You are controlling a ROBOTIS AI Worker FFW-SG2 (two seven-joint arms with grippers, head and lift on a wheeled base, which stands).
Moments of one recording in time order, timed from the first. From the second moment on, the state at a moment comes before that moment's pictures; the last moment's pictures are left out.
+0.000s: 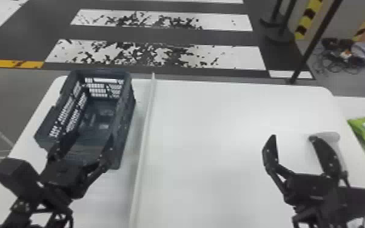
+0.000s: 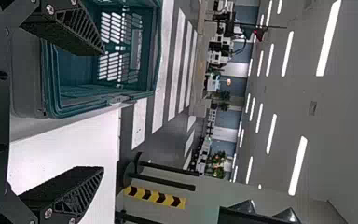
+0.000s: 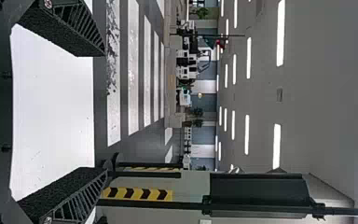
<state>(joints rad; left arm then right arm) 0.62 0.14 0.08 -2.04 0.26 -0.01 -0.22 0.63 -0.05 0.03 -1.91 -0.01 -0.33 -0.13</state>
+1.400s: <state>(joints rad) 0.65 0.12 0.07 -2.08 0.22 -0.02 -0.22 0.66 -0.07 0.02 -1.93 -0.02 -0.28 -0.12</state>
